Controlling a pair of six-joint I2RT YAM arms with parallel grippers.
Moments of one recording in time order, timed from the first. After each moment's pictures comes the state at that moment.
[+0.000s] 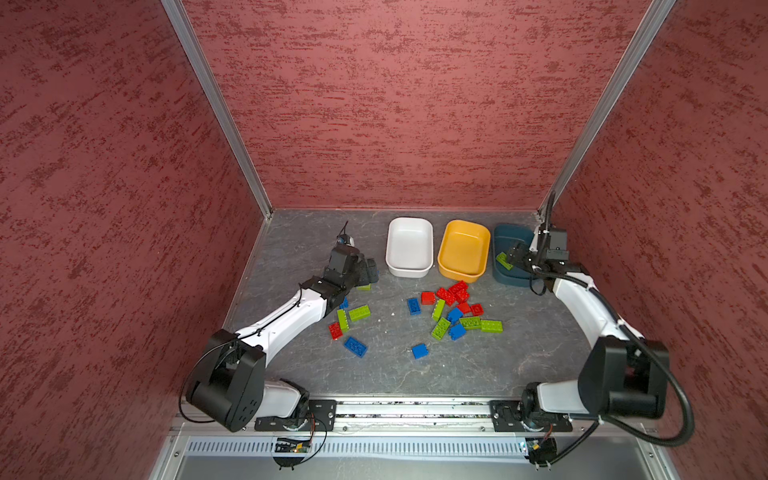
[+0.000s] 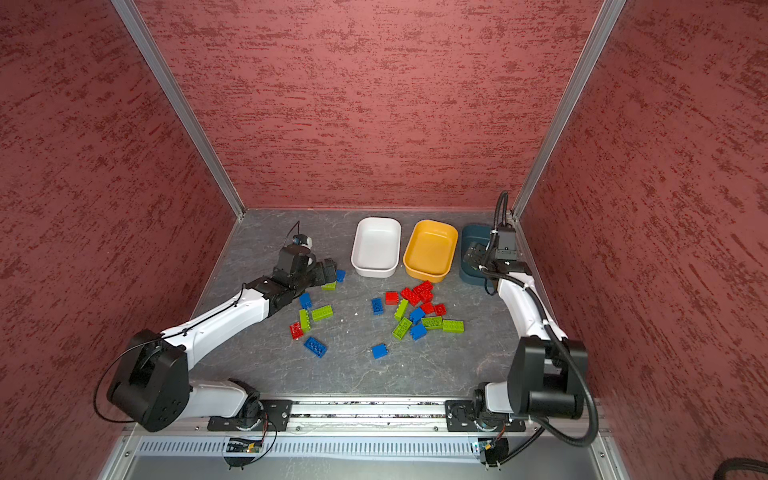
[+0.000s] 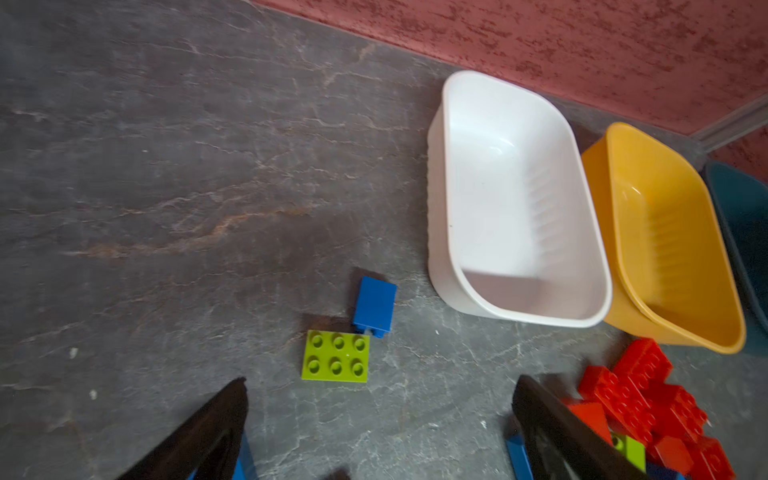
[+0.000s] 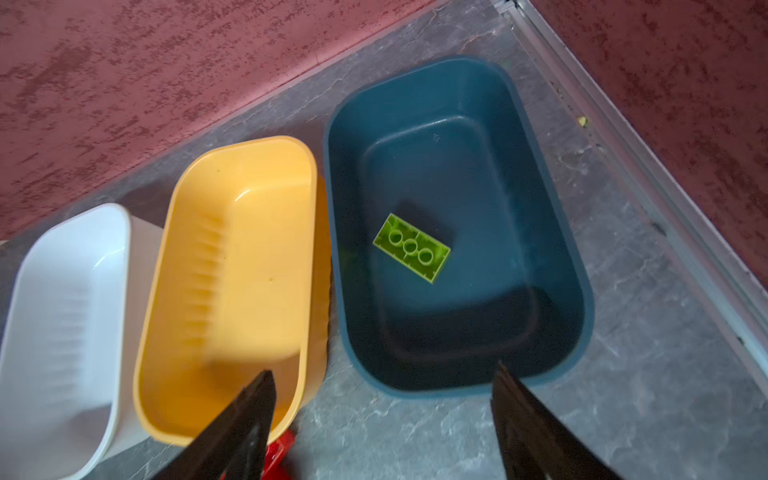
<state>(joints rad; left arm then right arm) -0.45 1.38 0.87 -0.16 -0.11 -0.49 -0.09 1.33 0.98 -0.39 -0.04 0.39</state>
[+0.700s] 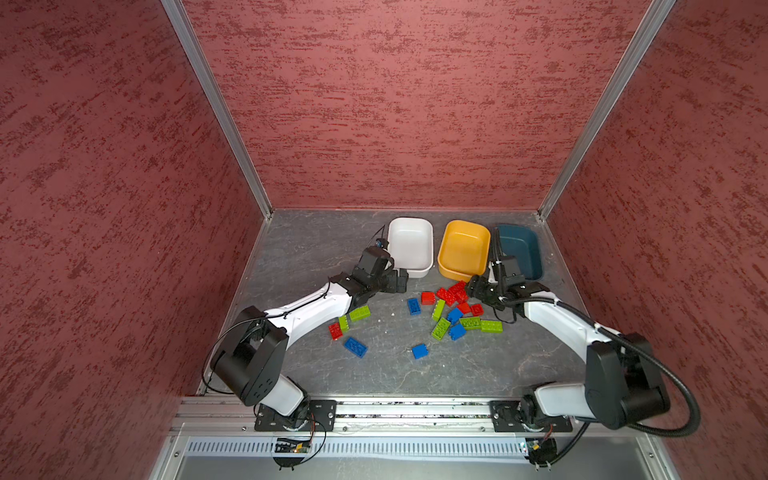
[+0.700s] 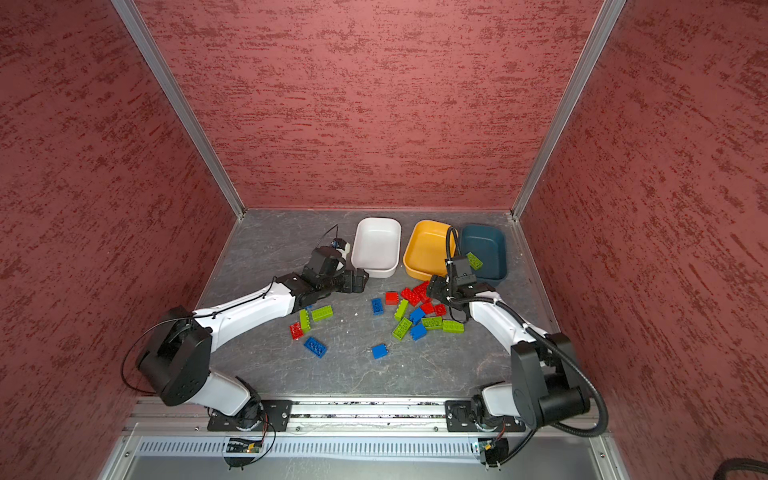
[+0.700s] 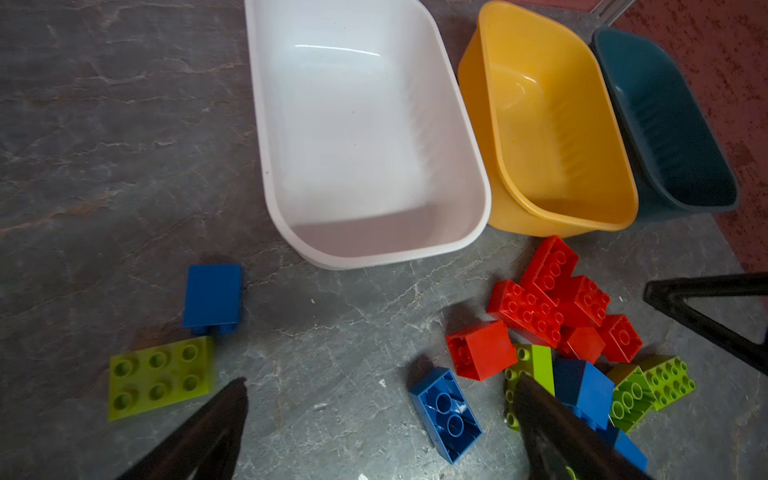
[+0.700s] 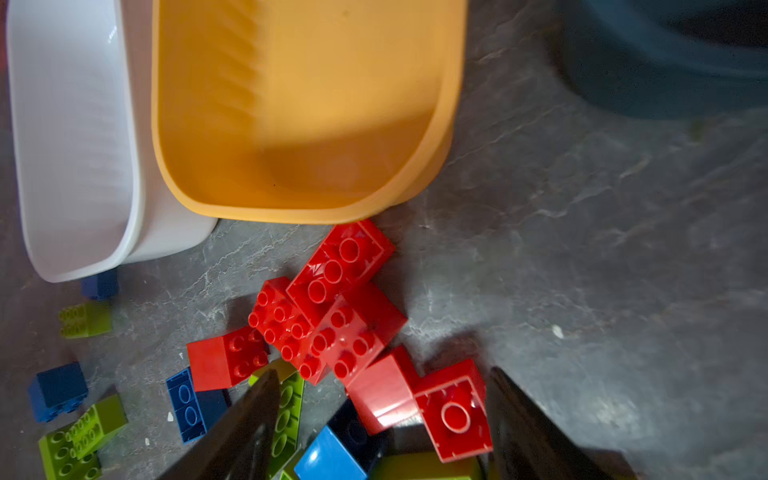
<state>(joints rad) -0.64 1.54 0.98 -0.17 -0.04 -0.42 0.26 1.42 0.81 -0.36 -0.10 0.61</state>
